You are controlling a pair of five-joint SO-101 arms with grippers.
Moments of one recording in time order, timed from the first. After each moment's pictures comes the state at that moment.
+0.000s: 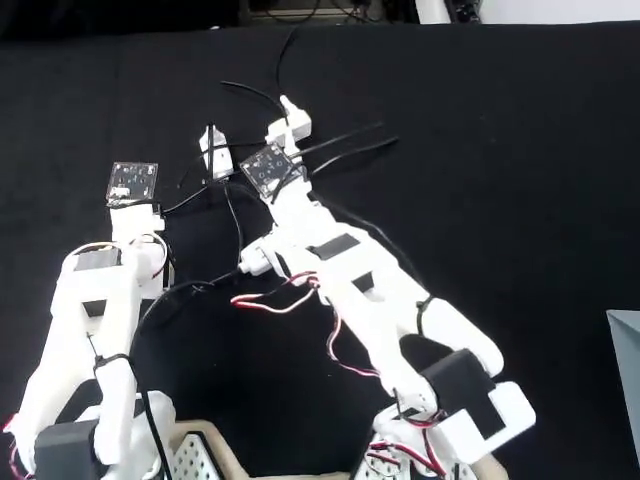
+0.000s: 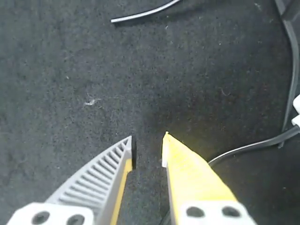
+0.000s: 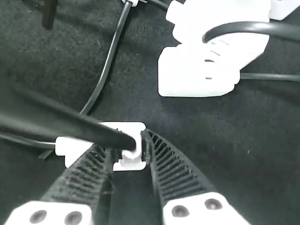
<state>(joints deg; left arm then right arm) -14.0 -27.0 57.6 44.4 -10.9 -29.5 -3.0 45.5 22.3 9.3</state>
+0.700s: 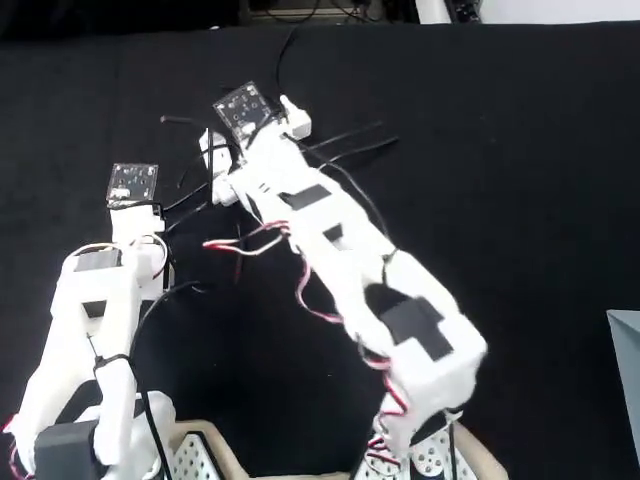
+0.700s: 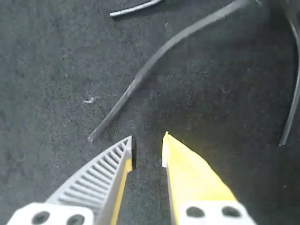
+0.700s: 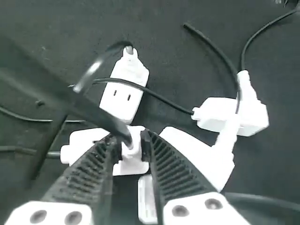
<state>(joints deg) -14.0 -27.0 58.0 44.4 -10.9 -29.4 19.3 15.7 14.3 9.5</state>
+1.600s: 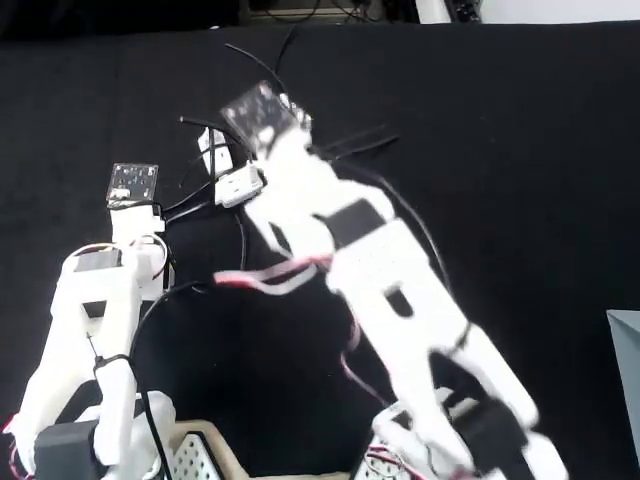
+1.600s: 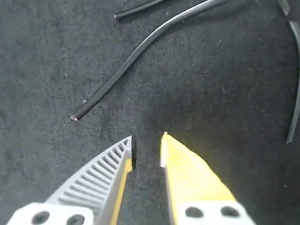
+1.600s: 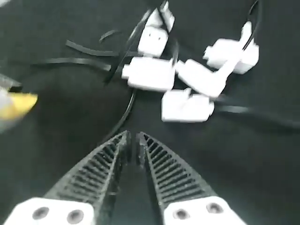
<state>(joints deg) -14.0 -27.0 58.3 44.4 -10.9 -31.9 -24.0 30.5 53.2 6.9</state>
